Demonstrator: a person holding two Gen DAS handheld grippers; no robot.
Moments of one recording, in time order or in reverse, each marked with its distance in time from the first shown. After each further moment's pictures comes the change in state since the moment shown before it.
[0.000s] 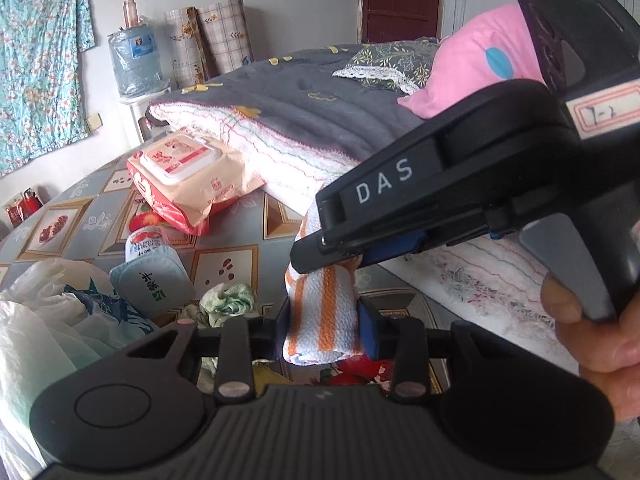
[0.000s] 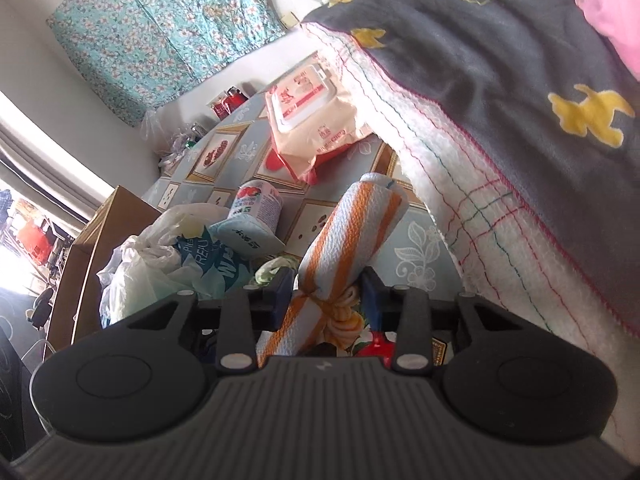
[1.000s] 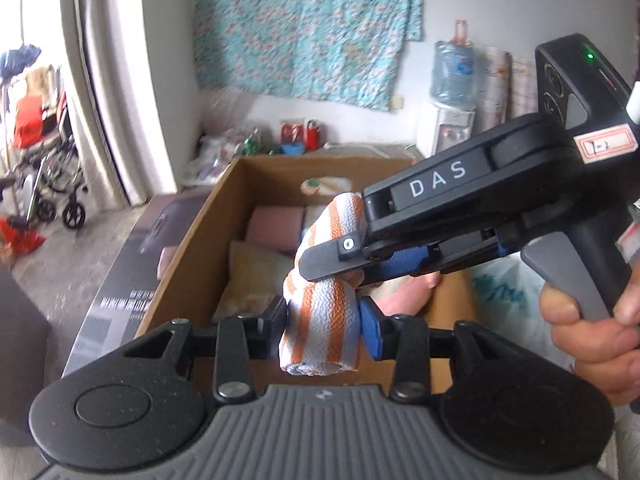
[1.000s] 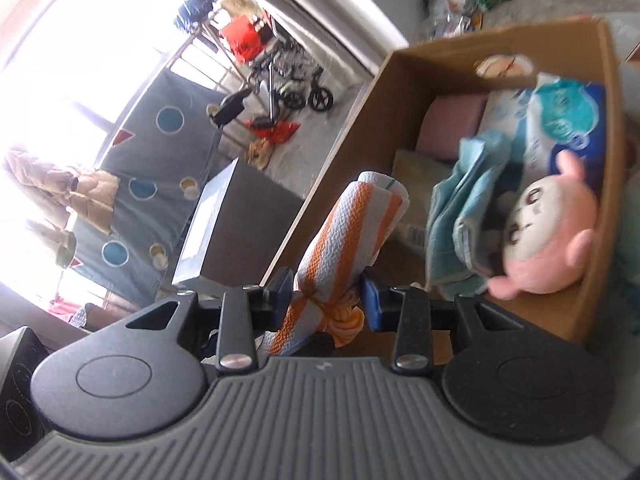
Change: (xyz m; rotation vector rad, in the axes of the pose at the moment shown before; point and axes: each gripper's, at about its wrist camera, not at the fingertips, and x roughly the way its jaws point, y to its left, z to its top) left arm -0.284 0.249 -0.132 -0.602 0.000 0.602; right arm 0.127 0.420 -0.068 -0.405 0.550 0.589
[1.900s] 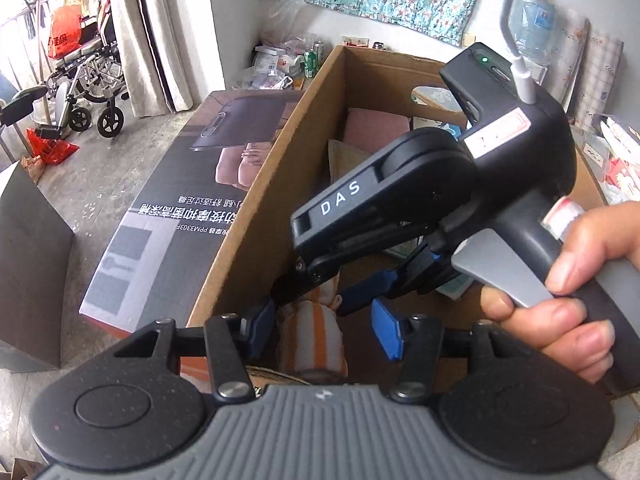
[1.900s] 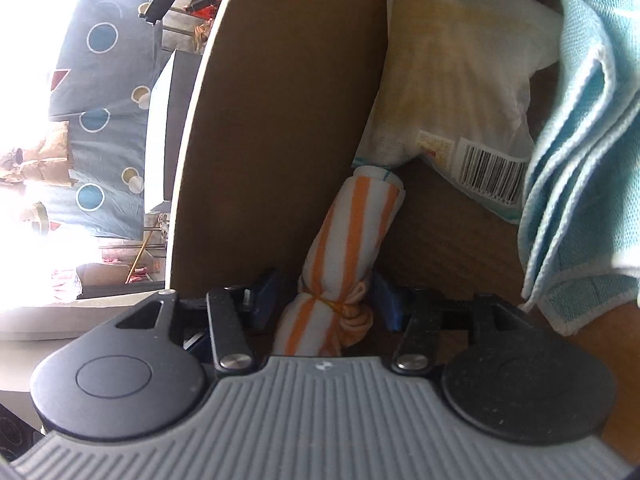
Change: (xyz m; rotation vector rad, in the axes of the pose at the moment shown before) left arm 0.054 0.075 -0.025 -0.112 0.223 0.093; right arm 0.212 0.002 0.003 0.204 0.427 -0.063
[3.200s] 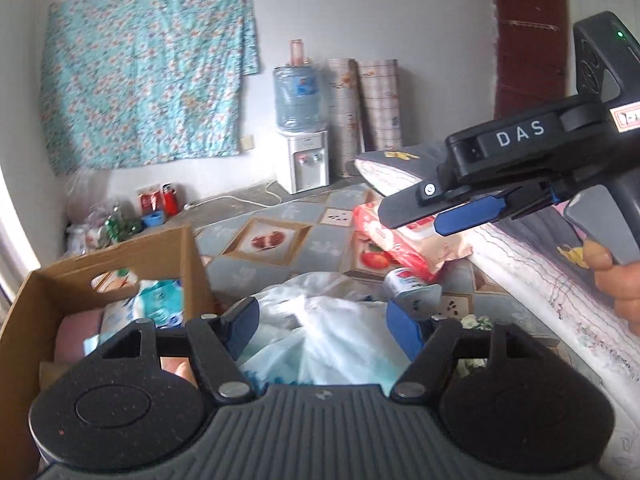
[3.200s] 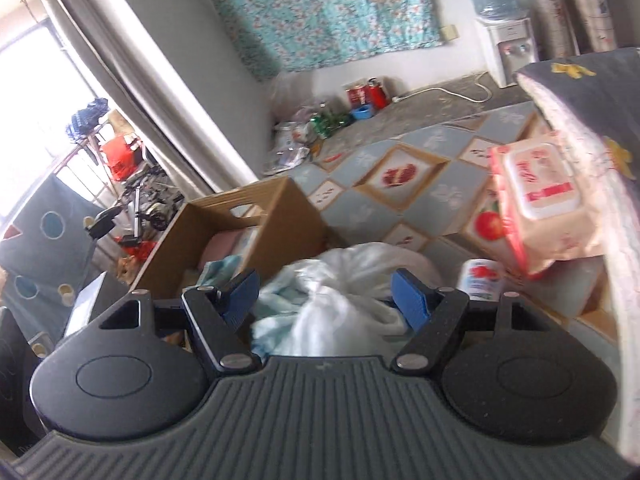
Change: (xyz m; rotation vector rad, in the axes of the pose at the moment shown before) left arm -0.040 -0.285 -0.002 0.492 -0.383 -0.391; right arm -0.401 -0.190 -0.231 -0.049 -0.895 -0.322
